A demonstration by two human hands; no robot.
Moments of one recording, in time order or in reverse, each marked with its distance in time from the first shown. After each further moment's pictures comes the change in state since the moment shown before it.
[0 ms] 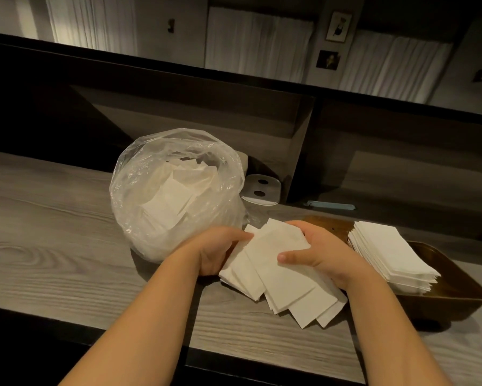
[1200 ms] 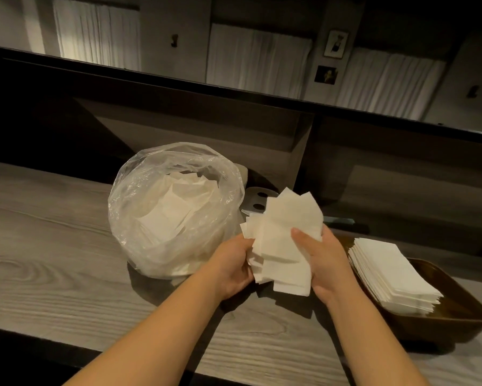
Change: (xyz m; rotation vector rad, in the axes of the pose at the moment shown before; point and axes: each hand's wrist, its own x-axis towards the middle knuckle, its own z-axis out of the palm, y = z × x) left_hand 0.001 0.000 0.039 -0.457 0.030 0.198; right_hand 0.014 -0.007 0.020 0.689 0.428 -0.047
